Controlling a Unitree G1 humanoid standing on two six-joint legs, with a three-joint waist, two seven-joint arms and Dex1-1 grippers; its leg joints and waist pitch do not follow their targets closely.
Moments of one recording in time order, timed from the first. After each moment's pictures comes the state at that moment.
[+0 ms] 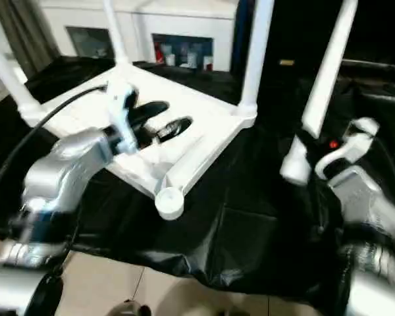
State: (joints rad) left arm -0.70 0.12 0.02 0.21 -0.36 0.59 -0.64; right arm -0.47 -0.36 -0.54 0.40 0.65 0.49 0.77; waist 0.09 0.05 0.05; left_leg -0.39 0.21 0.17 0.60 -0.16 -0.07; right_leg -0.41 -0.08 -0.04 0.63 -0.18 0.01
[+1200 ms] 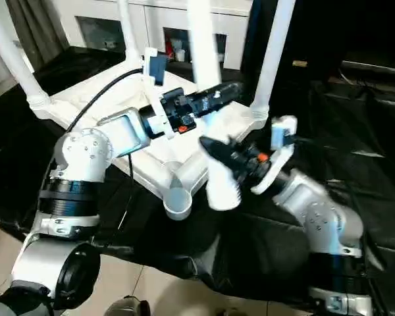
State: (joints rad) left arm -0.83 -0.02 0.14 0.24 -0.70 0.88 -0.65; right arm -0.35 -0.29 -0.17 0.01 0.82 0.73 0.94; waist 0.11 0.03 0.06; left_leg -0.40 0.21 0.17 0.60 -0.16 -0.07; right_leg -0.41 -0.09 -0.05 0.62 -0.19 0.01
